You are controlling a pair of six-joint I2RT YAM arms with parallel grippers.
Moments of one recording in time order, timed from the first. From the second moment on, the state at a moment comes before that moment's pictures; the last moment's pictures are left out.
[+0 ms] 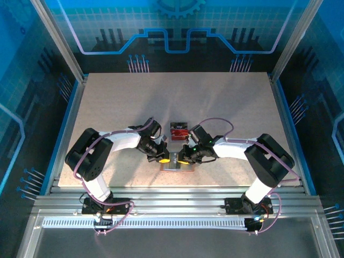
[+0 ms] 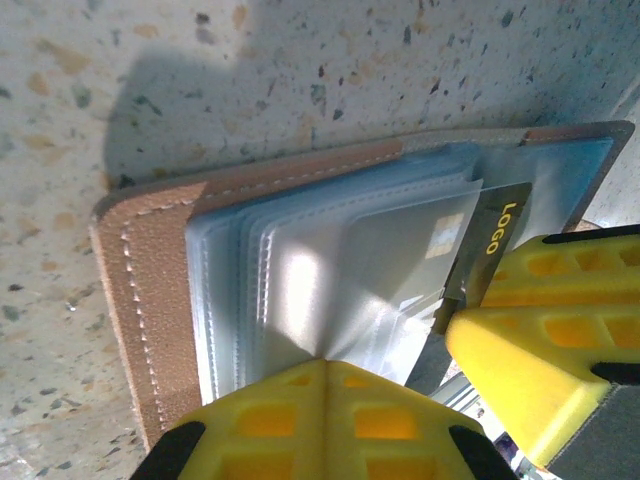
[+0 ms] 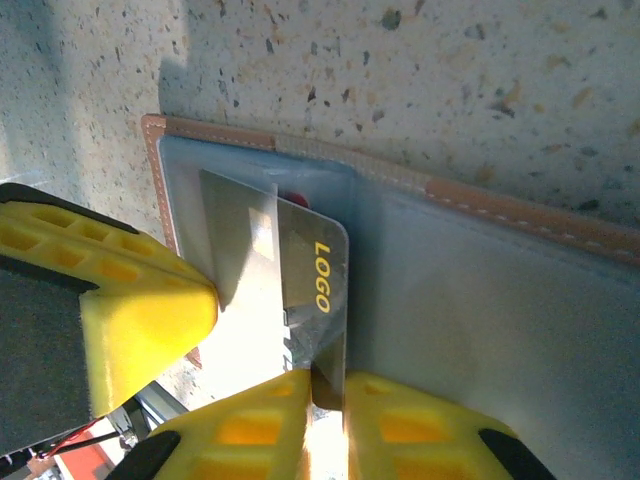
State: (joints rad) left arm -0.52 1.73 0.87 -0.45 0.65 -0.72; right arm 0.69 1.64 0.76 -0.17 -0.50 0.89
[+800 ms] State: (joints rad) left arm -0.52 1.70 0.84 -0.45 0.64 -0.72; right arm 0.68 1.65 0.81 -0.25 -0.51 0.81
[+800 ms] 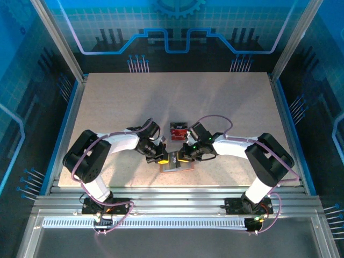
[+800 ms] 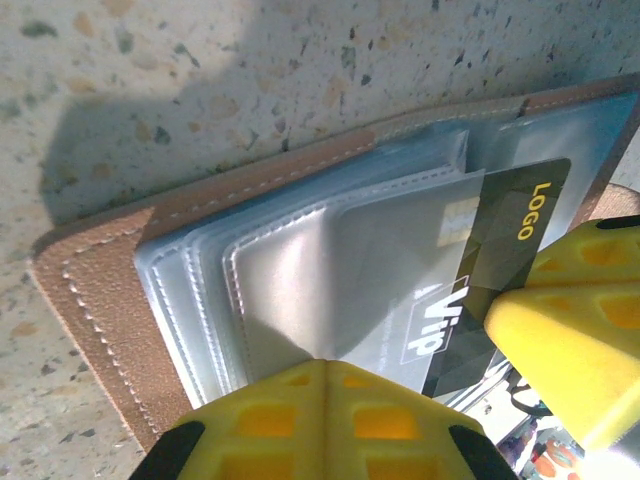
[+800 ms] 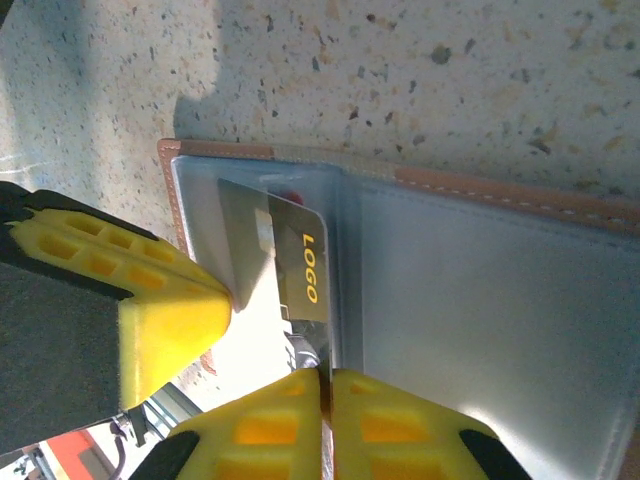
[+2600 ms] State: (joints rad) left arm -0.52 1.65 0.84 -0.46 0.64 -0.73; right arm 0.68 1.57 0.84 -0.43 -0.43 0.76
